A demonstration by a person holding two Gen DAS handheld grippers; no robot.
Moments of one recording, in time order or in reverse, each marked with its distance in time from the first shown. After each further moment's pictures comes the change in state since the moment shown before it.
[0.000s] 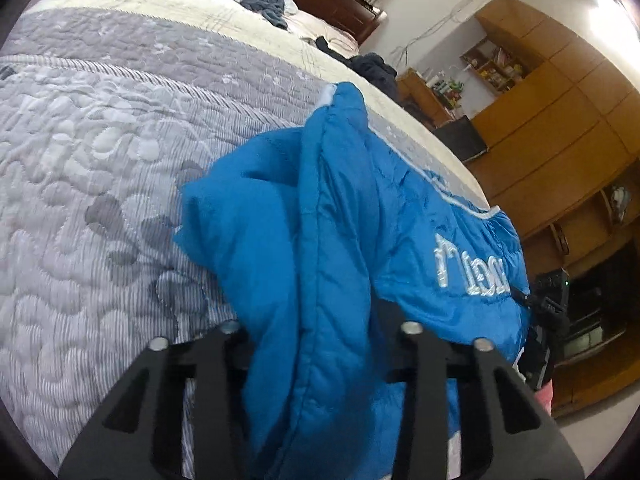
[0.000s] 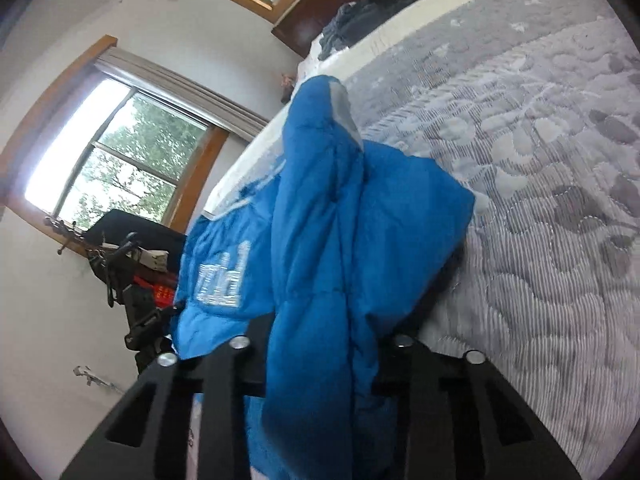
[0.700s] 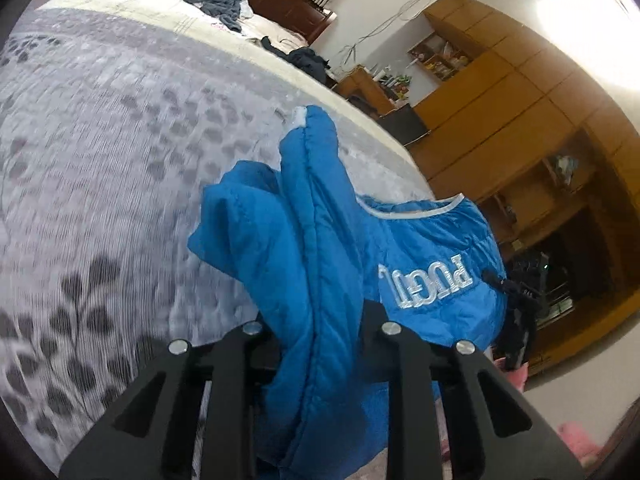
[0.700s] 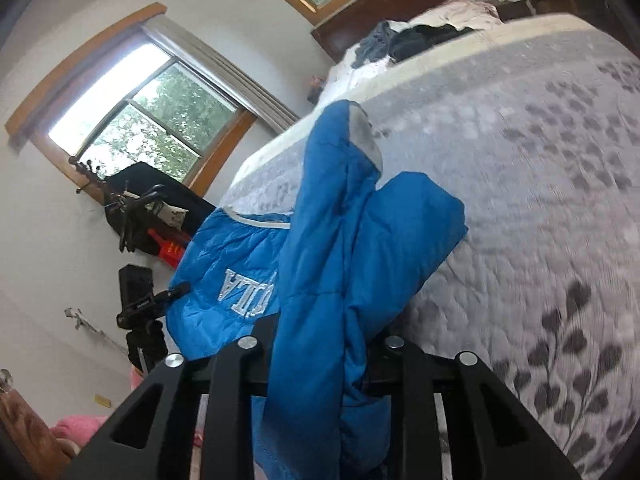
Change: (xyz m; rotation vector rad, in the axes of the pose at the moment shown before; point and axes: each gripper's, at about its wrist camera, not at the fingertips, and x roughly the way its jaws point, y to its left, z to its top) left arm -0.119 -0.050 -0.153 0.066 0.007 -0.143; right arm -0.129 0.081 -0.143 -0.141 -0.011 -0.038
